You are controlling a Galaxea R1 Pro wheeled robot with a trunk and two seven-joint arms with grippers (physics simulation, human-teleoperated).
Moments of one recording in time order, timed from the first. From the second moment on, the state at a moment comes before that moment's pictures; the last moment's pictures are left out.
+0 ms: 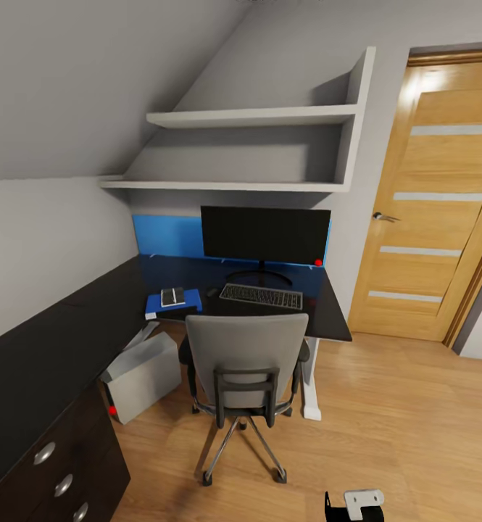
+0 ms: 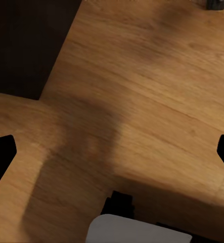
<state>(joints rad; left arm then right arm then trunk) -0.37 -0.02 -0.47 -0.02 0.65 -0.10 0.24 -0.42 0.02 0.64 0.02 -0.41 -0.60 -0.33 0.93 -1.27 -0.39</state>
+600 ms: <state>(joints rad) -0.37 -0.02 -0.47 -0.02 0.65 -0.11 0.24 -0.42 0.02 0.64 0.02 -0.41 -0.60 -0.33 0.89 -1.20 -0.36</state>
